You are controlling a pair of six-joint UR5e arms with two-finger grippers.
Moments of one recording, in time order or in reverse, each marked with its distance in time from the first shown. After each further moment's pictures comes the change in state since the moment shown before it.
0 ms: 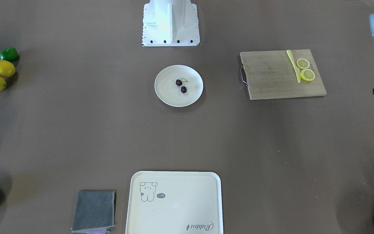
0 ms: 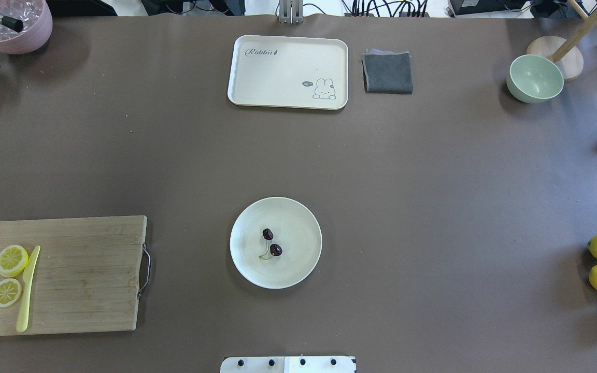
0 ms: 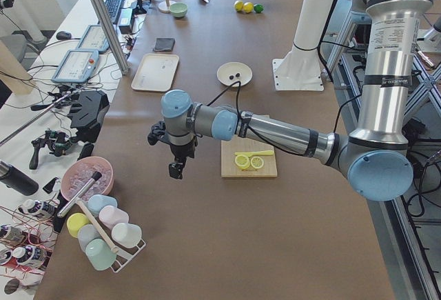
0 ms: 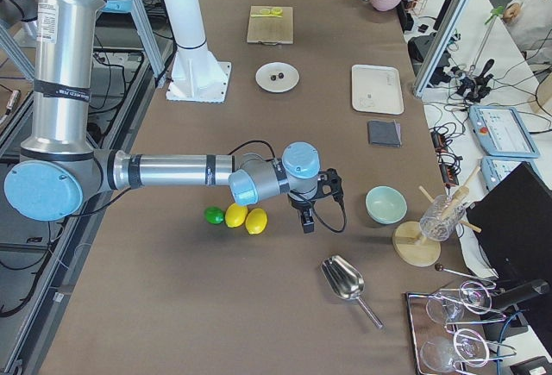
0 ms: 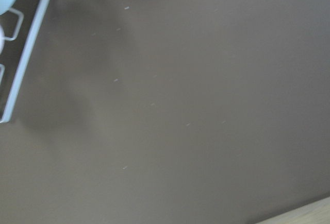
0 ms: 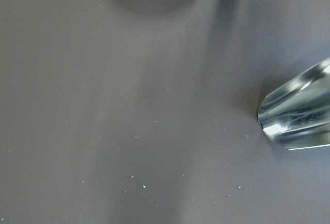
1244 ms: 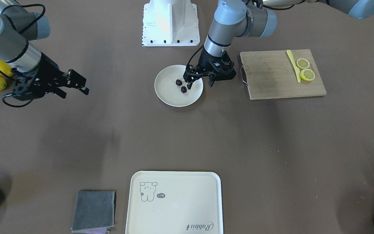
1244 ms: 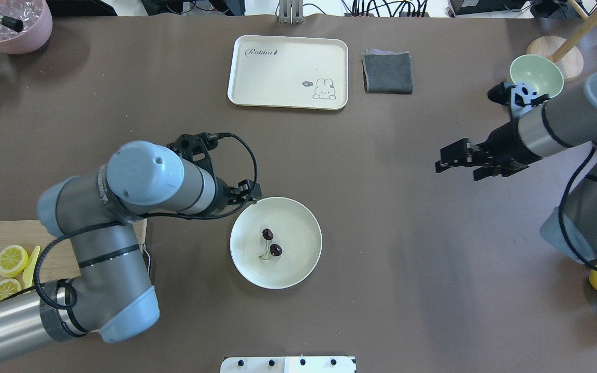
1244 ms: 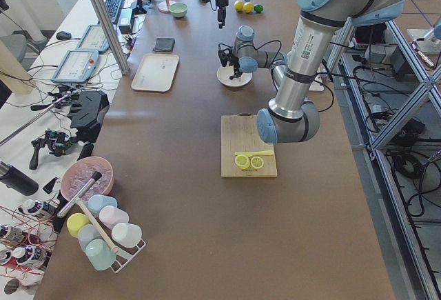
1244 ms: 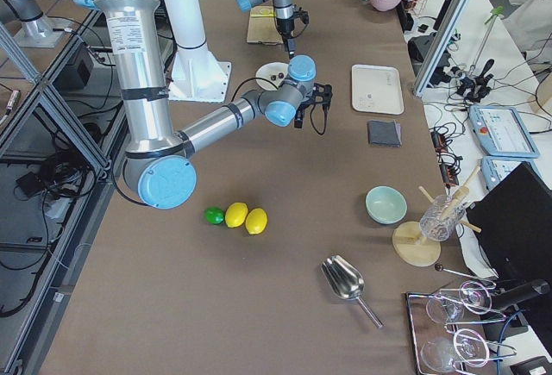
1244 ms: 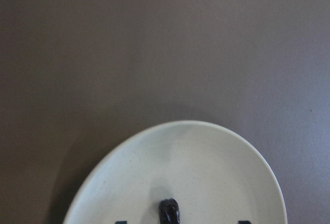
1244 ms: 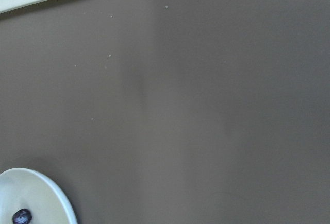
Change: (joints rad) left arm 0.939 -0.498 -0.073 -0.226 0.493 -1.610; right arm -0.510 0.252 0.150 0.191 -0.112 1.007
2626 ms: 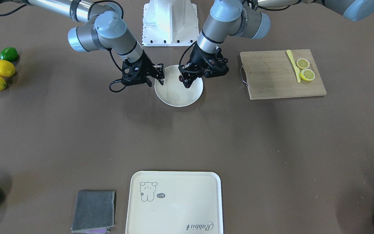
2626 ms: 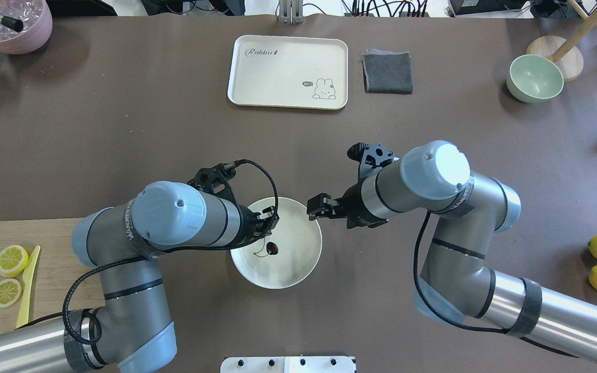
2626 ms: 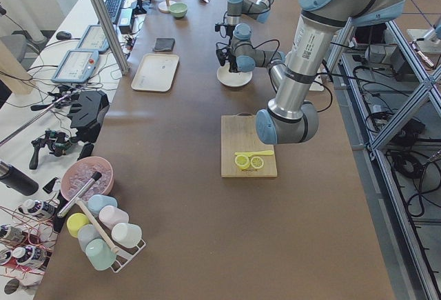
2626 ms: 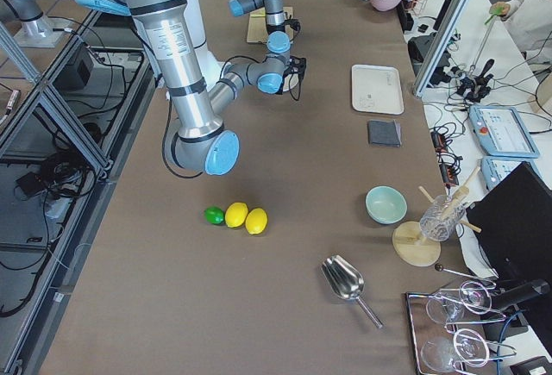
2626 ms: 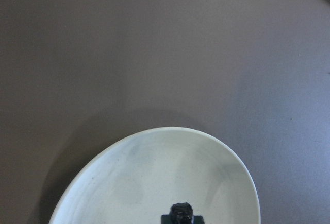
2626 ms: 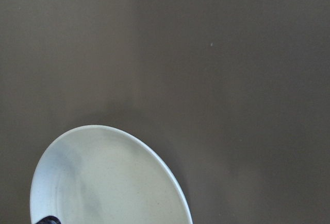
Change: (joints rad) left arm 0.141 -0.028 0.059 -0.183 0.073 -0.311; right arm -0.373 0.318 -0.105 0.005 -0.256 0.360
